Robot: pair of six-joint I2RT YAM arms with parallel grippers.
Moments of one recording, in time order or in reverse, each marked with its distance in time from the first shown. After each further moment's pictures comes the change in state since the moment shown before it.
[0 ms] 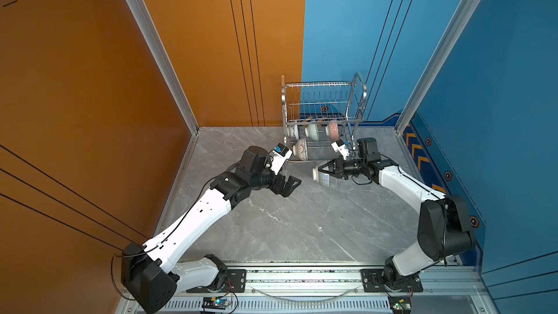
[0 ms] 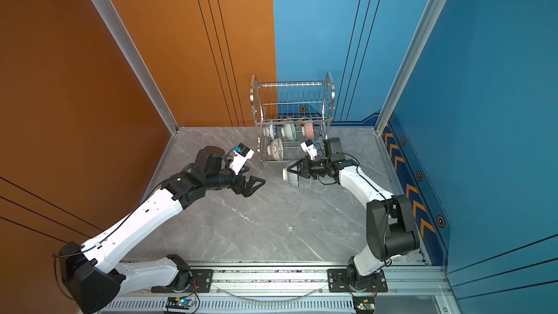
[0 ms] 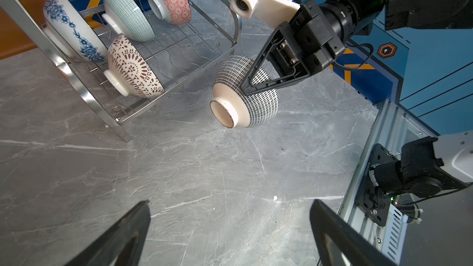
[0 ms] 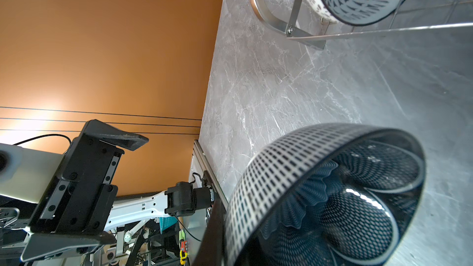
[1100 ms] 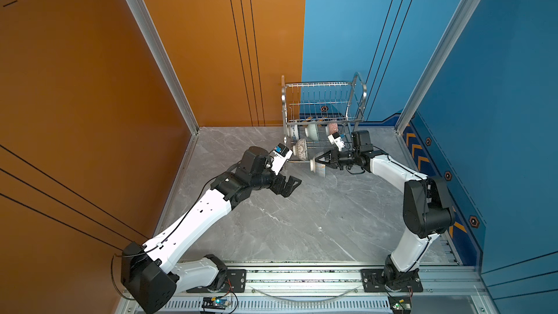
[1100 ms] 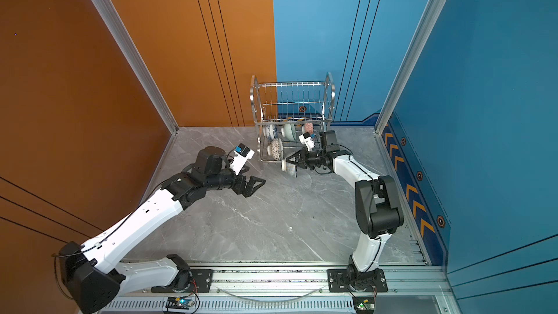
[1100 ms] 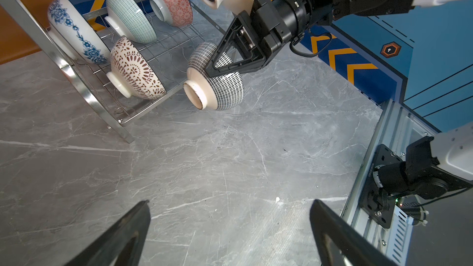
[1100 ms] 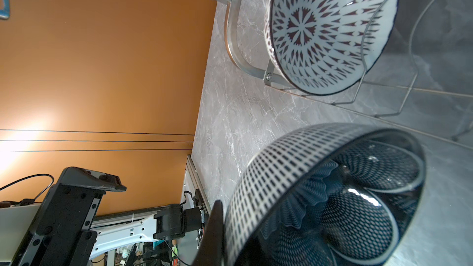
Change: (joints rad) left arm -0.009 0.000 -0.001 0.006 -0.013 0.003; right arm -0.018 0.220 0.180 0.041 0.012 -0.007
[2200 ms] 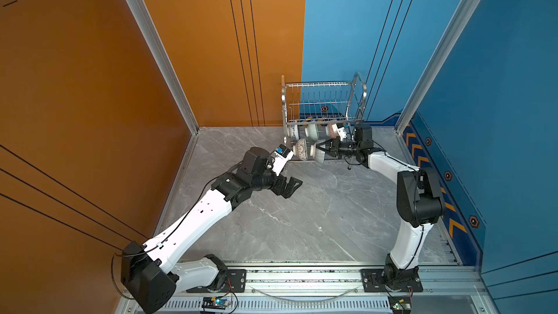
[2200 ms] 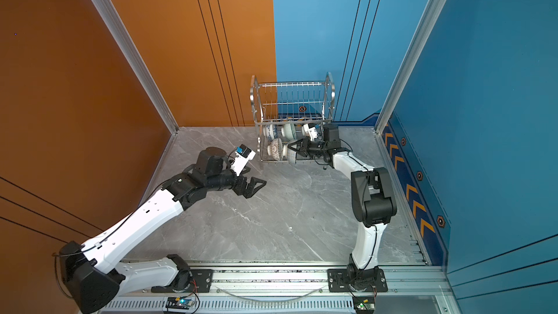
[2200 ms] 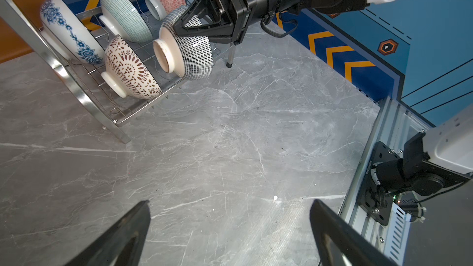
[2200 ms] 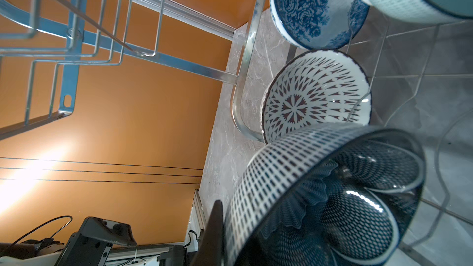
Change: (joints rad) left arm -0.014 0.000 -0.002 0.000 -0.004 0.000; right arm -0.039 0.123 0.078 0.306 0.008 0.194
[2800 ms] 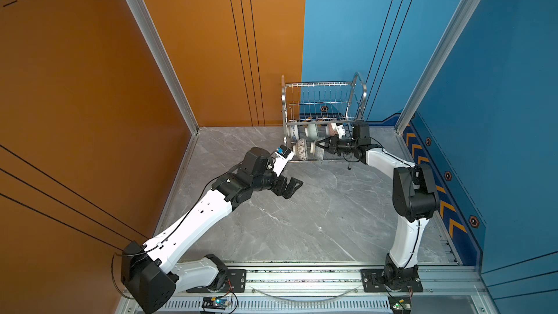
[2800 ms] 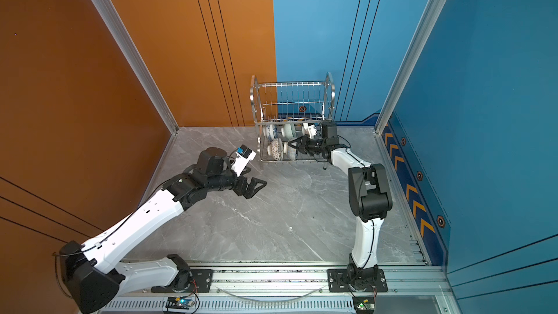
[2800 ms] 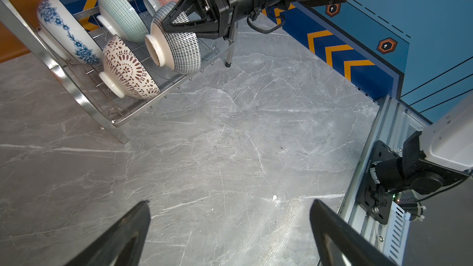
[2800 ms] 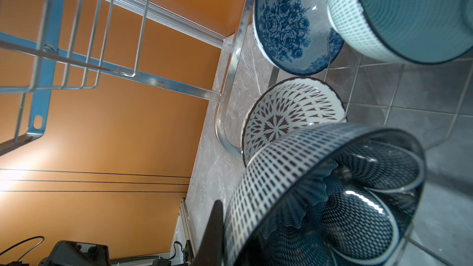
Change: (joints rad) left arm -0.006 0.000 0.000 0.000 -0.001 0.000; right arm -0.002 0.081 0.106 -0.070 0.039 -0.076
